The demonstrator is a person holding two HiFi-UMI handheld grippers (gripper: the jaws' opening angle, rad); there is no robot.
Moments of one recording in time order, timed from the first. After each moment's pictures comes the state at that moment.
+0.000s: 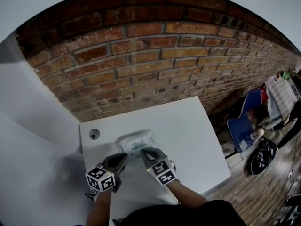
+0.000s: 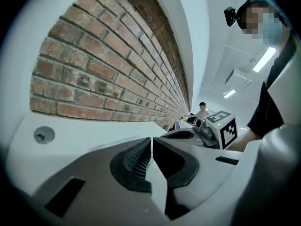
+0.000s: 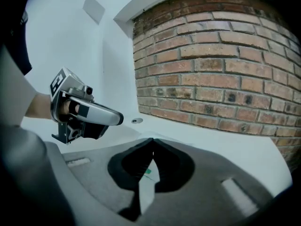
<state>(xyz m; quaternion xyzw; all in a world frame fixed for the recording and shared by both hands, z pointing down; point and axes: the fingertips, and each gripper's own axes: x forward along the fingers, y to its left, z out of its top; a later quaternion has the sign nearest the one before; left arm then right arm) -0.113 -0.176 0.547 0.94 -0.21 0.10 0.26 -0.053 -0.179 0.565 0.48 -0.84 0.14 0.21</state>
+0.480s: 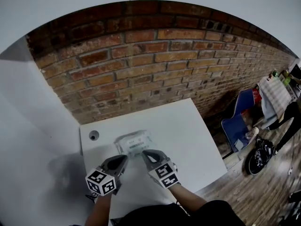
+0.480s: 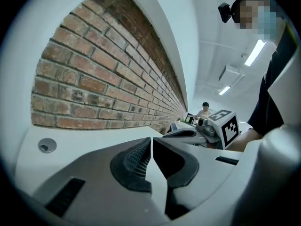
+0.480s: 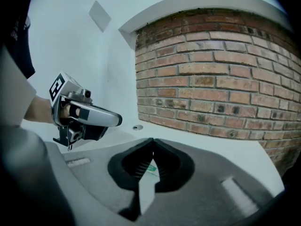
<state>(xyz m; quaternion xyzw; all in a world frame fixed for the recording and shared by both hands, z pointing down) -0.119 -0.141 0.510 0.95 -0.21 0.09 0.21 -0.049 -0.140 0.523 0.51 -0.83 0.12 0.19</state>
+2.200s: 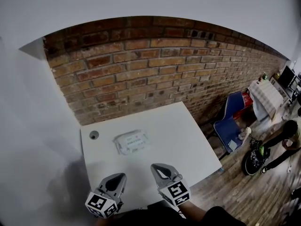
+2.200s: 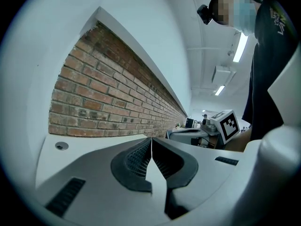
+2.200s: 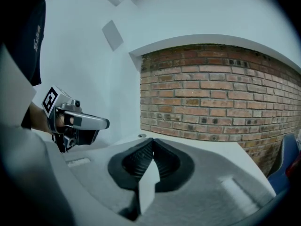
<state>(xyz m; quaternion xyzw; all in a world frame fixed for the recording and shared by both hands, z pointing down) -0.173 -0.016 0.458 0.96 -0.23 0.04 0.14 -0.056 -0.008 0.456 0.57 -0.81 0.07 0.13</state>
